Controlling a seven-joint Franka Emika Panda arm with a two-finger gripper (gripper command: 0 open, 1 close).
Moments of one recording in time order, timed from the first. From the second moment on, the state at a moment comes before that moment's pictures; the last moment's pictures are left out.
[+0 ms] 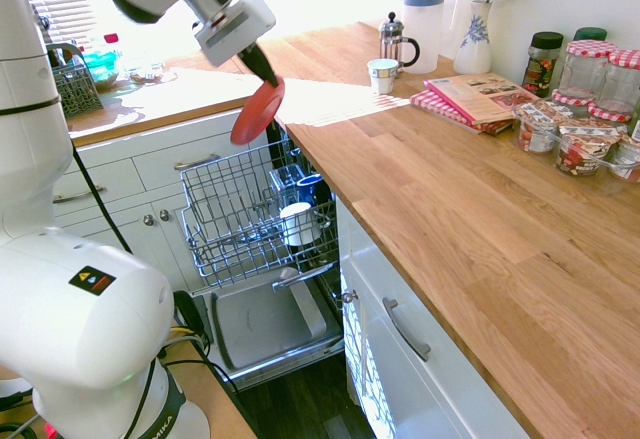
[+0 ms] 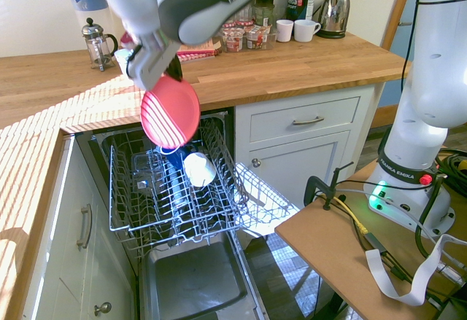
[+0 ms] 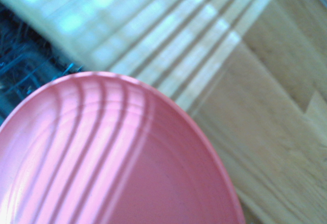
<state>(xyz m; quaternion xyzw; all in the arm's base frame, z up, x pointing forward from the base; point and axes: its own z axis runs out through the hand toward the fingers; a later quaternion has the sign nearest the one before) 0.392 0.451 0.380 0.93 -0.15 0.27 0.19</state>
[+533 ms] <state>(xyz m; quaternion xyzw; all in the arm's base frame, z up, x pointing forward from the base) 0.355 0.555 0.196 0.85 0.06 0.42 0.32</state>
